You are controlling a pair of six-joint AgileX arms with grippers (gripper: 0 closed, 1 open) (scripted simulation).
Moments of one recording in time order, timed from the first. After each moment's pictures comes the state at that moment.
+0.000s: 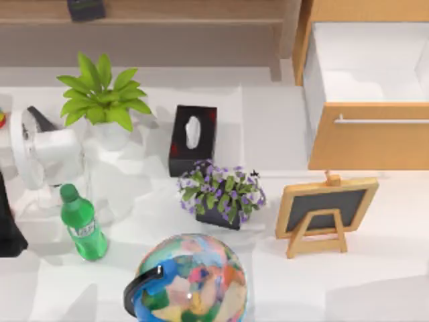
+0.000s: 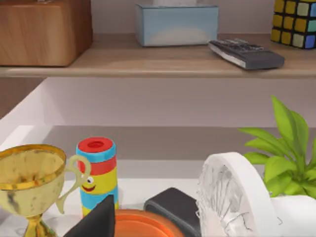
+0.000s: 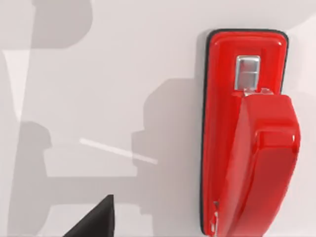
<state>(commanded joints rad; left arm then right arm) 0.00 0.00 0.00 0.00 0.00 0.00 -0.20 1.22 0.65 -0.98 0.00 -0.32</state>
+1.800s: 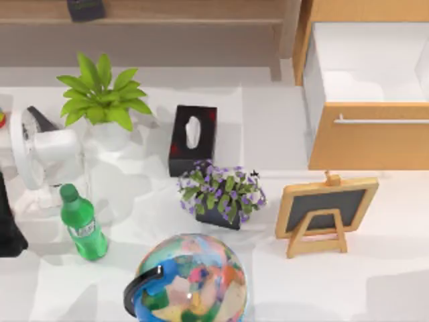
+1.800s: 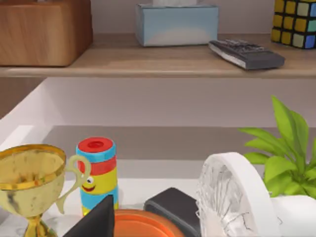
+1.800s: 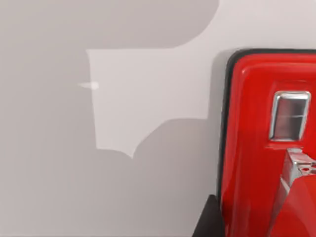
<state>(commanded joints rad) 0.00 0.00 0.00 0.00 0.00 0.00 -0.21 1.35 0.53 -0.74 0.00 -0.33</state>
